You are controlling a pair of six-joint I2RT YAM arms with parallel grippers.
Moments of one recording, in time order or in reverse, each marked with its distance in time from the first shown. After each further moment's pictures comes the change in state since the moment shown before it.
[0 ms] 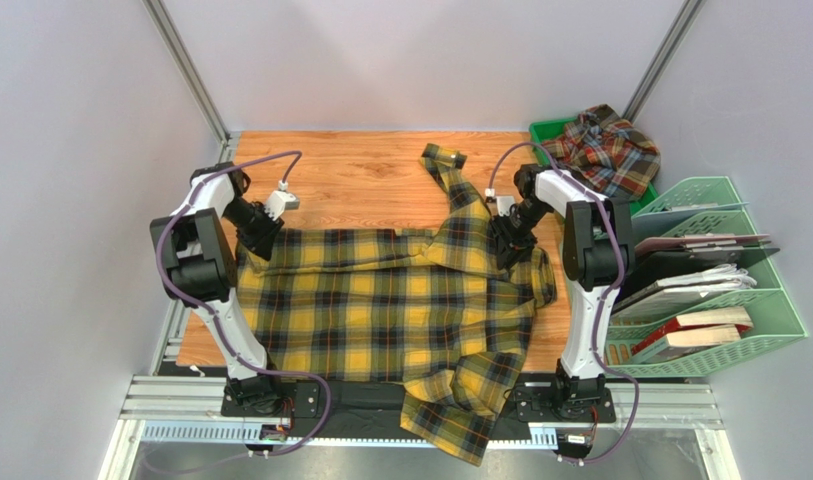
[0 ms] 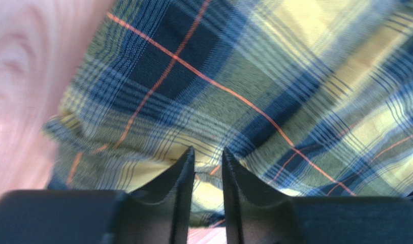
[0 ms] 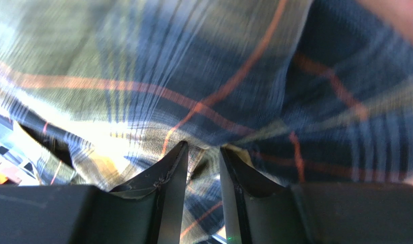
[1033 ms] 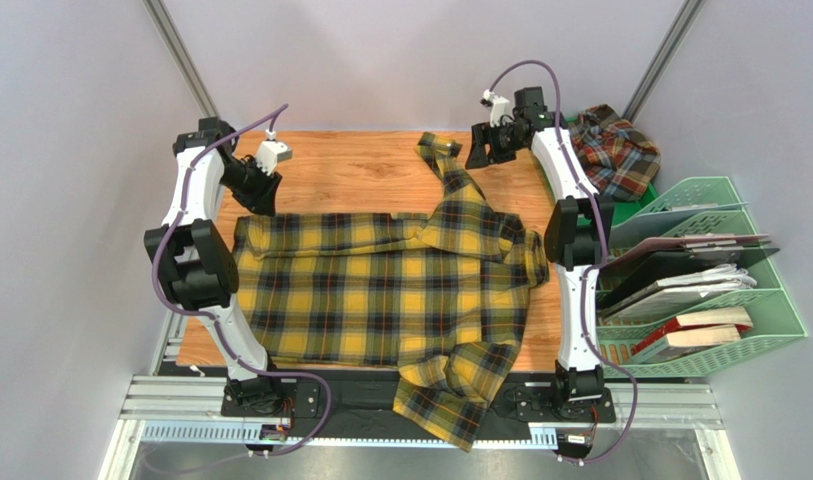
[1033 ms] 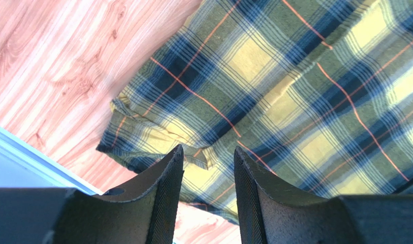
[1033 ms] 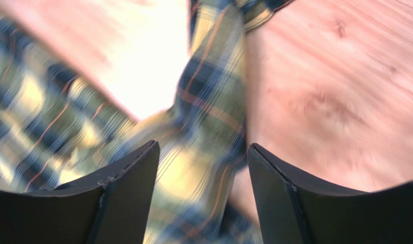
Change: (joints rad) left arm -0.033 -0.033 0.309 -0.071 0.116 -0.155; right arm -0.001 0.319 0.839 0.220 -0.157 0.133
